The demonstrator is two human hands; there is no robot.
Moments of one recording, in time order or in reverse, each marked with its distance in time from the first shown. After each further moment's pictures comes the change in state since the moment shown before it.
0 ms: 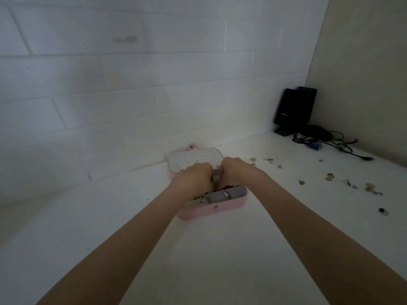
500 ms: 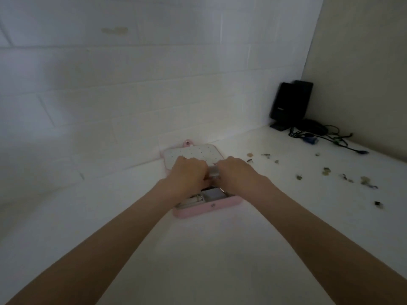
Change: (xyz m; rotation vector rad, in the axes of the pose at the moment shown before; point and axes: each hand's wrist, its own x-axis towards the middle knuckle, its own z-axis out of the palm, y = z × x) left_hand -0.014 -0.008 -0.008 0.270 0.150 0.229; right_hand -0.016 -0.001 0.010 -0.243 0.187 -0.136
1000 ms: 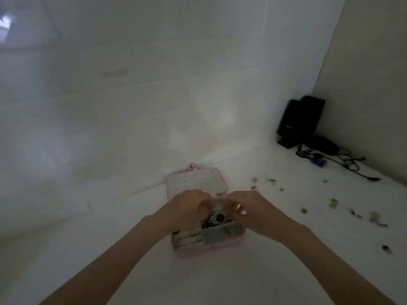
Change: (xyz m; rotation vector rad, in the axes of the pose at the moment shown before) left_hand 0.006 -0.023 -0.024 -0.531 -0.162 0.015; right_hand -0.007 0.046 -0.021 0.485 0.017 -0.246
